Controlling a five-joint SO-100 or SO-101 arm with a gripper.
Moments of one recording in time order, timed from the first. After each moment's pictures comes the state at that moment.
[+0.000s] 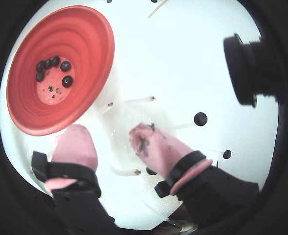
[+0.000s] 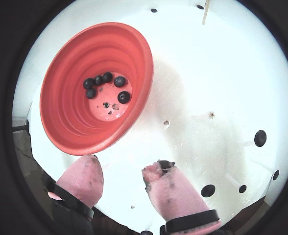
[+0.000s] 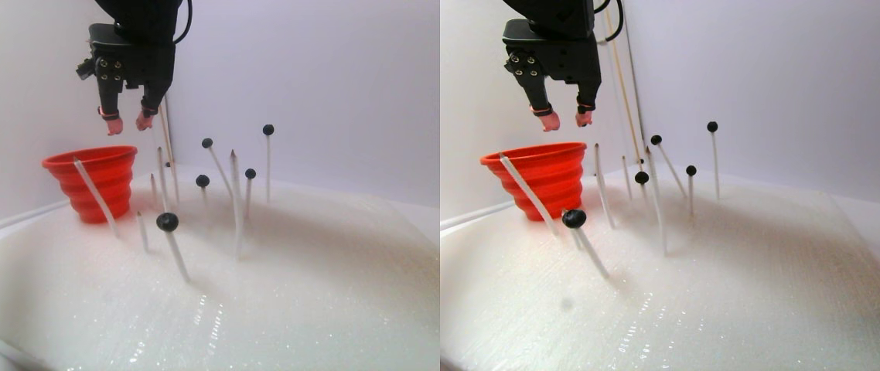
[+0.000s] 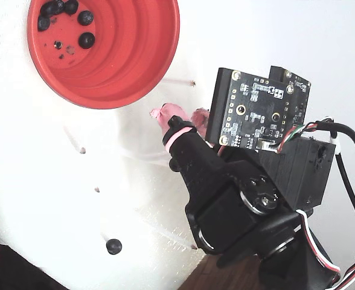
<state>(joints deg) -9.8 106.2 135.2 -8.6 -109.3</state>
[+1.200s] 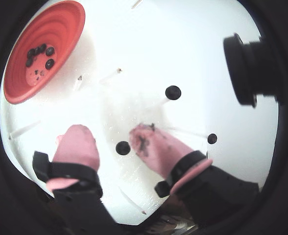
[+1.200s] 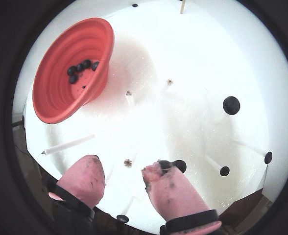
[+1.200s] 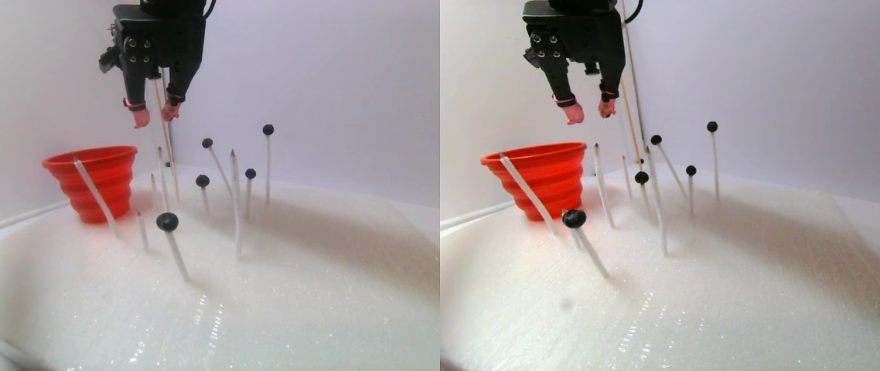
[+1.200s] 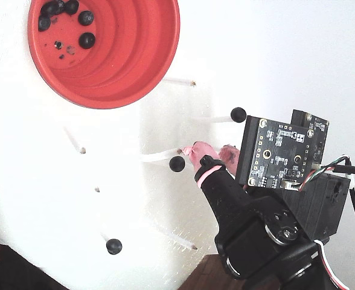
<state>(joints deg) -3.3 117.2 141.6 -3.6 -114.0</state>
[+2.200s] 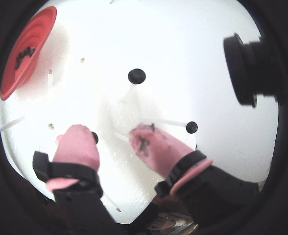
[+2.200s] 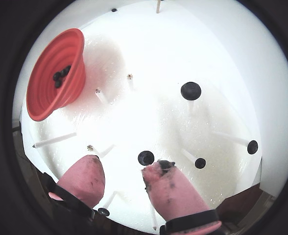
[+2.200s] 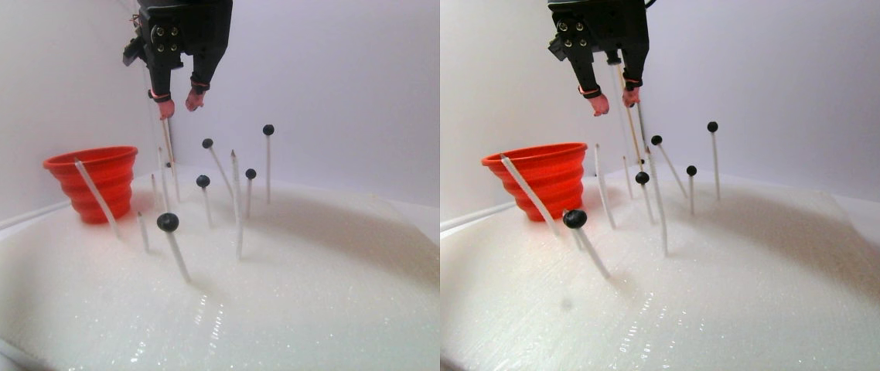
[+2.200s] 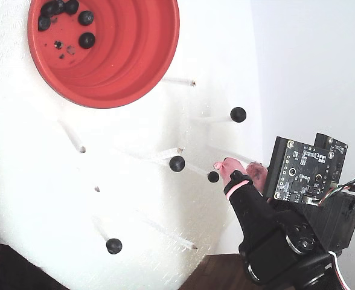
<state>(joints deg) 2.5 121.7 143.6 -3.1 -116.4</state>
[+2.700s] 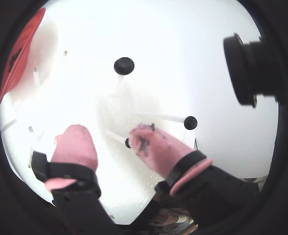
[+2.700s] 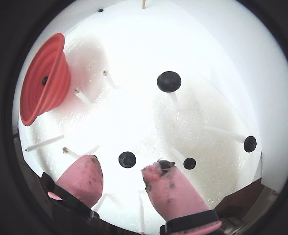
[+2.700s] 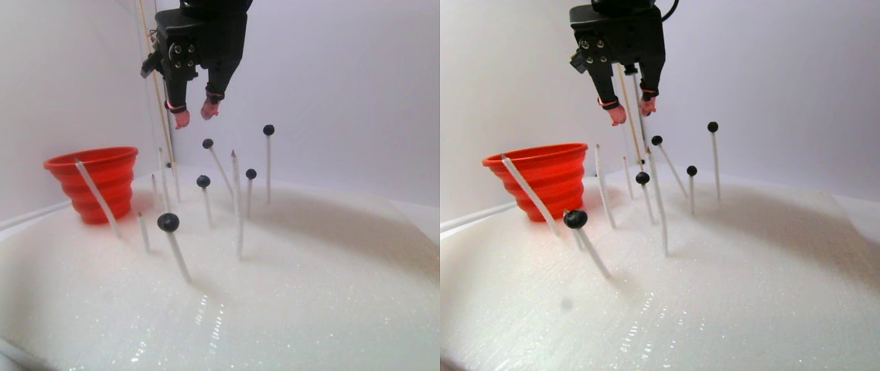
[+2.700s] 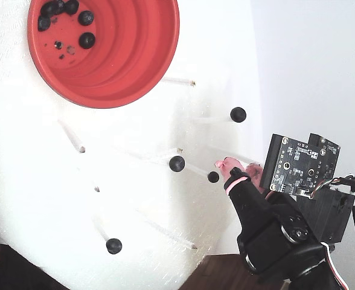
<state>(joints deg) 6.0 113.9 141.2 -8.3 -116.4</state>
